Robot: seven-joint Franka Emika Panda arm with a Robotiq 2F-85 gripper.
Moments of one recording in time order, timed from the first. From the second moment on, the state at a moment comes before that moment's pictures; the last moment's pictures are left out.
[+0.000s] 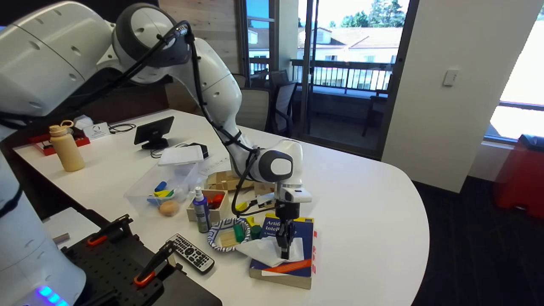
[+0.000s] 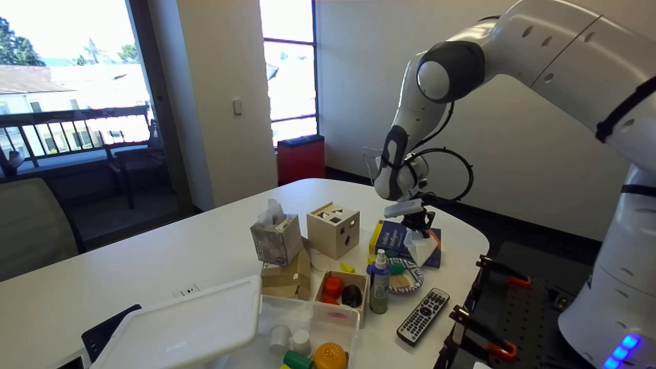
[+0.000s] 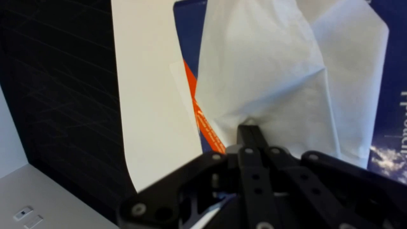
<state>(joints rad) -0.08 0.99 -0.46 -1.82 0.01 2.41 0.99</state>
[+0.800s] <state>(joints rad) -0.13 1.00 -0.45 -1.81 0.03 2.43 1.04</state>
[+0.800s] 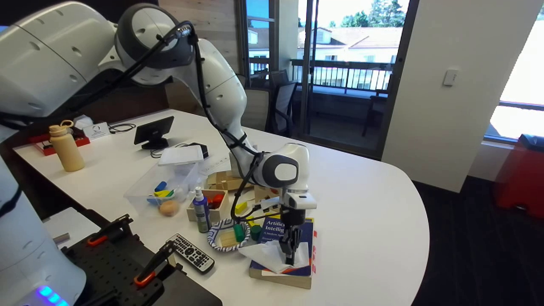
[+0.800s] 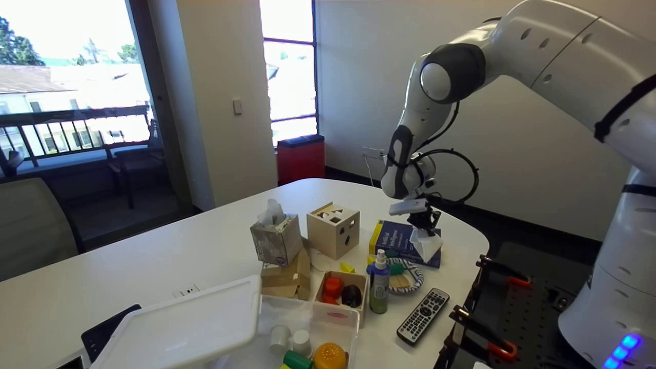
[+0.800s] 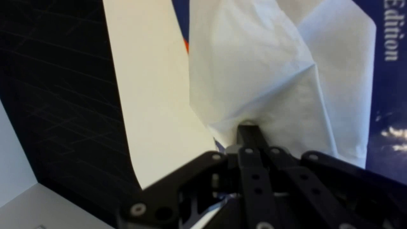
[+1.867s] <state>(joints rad) -0.16 0.94 -0.32 -1.77 0.16 2.60 0.95</state>
